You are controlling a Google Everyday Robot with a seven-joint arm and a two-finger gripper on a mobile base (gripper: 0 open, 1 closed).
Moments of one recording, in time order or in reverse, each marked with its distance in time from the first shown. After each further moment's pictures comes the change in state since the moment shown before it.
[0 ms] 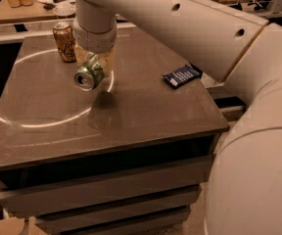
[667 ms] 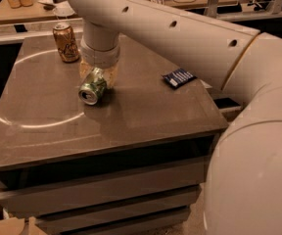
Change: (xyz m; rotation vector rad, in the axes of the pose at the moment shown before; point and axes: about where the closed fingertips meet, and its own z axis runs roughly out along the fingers) arm -0.007 0.023 0.044 -0.045 -0.037 -0.046
